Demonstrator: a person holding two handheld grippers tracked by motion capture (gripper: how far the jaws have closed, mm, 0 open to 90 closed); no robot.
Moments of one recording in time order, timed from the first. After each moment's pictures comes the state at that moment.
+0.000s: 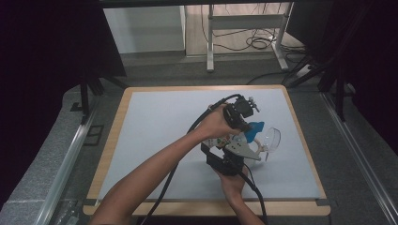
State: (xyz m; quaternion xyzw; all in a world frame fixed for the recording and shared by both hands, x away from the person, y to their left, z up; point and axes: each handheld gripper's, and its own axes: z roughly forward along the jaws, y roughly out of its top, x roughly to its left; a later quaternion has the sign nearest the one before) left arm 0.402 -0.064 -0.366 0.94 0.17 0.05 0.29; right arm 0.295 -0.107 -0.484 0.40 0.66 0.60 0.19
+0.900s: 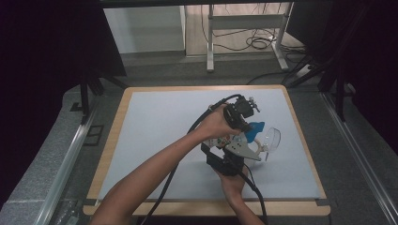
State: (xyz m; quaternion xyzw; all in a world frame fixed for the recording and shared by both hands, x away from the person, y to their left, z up) left arm 0.401 -0.065 -0.365 0.94 0.17 0.05 0.29; right arm 0.295 -0.107 -0.484 0.40 0.66 0.60 0.20
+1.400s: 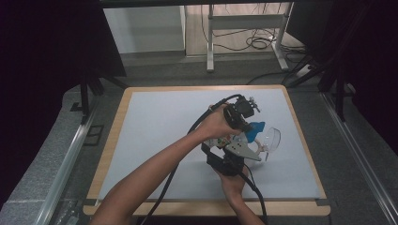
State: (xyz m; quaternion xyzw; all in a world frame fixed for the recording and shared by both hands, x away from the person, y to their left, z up) left arm 0.400 -0.066 -0.365 0.94 0.17 0.05 0.29; right arm 0.295 -0.107 -0.484 0.40 0.66 0.60 0.20
